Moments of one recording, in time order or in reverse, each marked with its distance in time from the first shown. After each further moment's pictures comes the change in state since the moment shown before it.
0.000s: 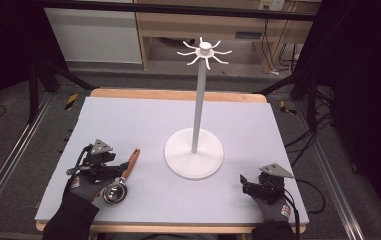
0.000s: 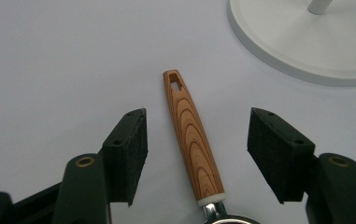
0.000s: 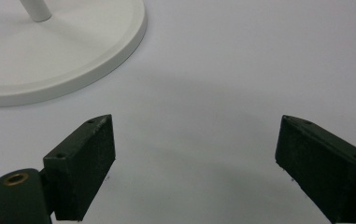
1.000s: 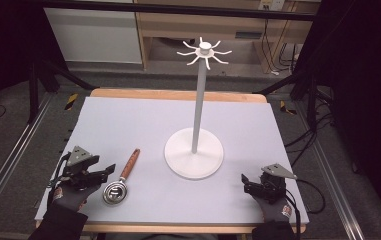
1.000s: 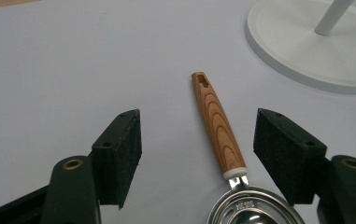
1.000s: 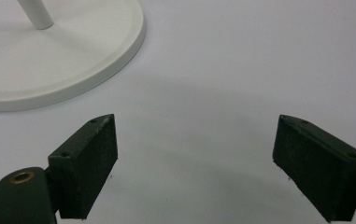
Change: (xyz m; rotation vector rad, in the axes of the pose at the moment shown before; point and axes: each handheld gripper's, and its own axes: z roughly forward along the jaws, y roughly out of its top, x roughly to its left) left arm 0.015 -0.025 -0.034 -0.121 0.041 -0.037; right arm -0.002 0.000 -0.003 -0.021 0.000 0.001
